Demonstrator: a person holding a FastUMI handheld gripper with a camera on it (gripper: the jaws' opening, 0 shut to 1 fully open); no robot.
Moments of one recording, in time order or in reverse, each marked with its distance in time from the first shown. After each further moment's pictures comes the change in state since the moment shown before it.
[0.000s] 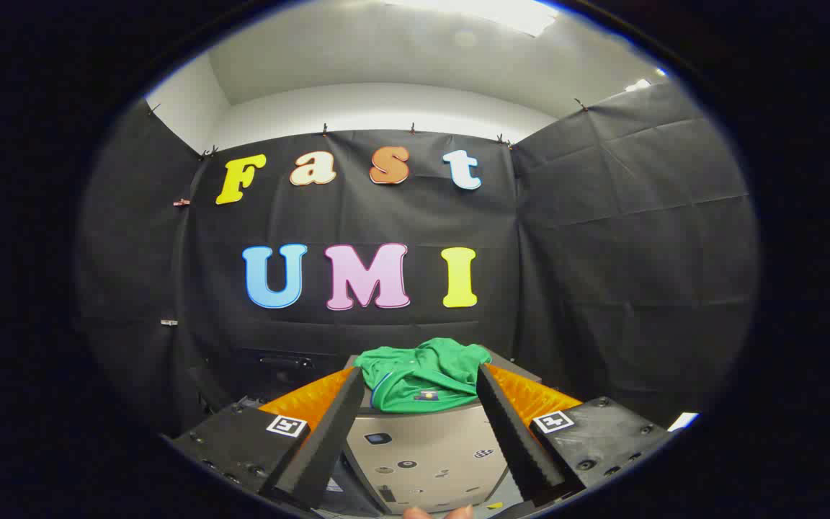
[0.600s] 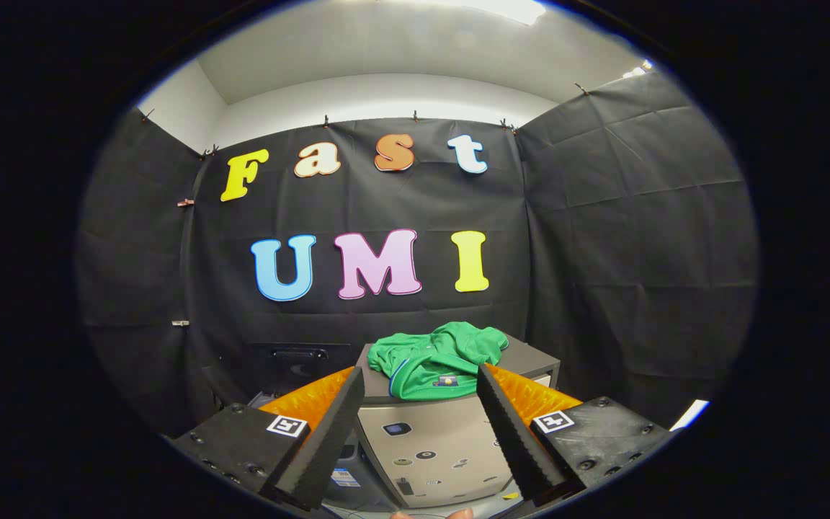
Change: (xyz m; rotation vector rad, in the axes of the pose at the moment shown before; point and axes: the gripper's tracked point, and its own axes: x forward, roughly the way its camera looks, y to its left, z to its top) arm 0.000 0.008 -0.017 0.025 0.050 0.018
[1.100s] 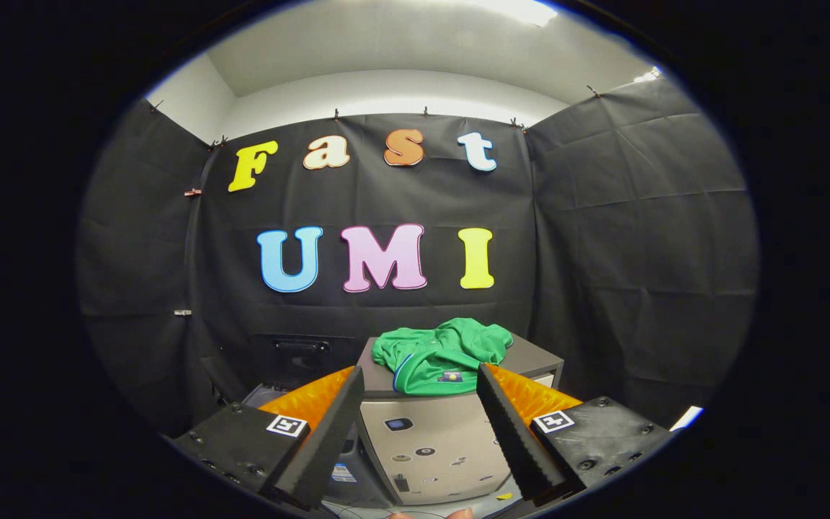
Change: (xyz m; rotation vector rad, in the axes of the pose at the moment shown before) arm 0.001 0.007 -0.006 -0.027 0.021 0.019
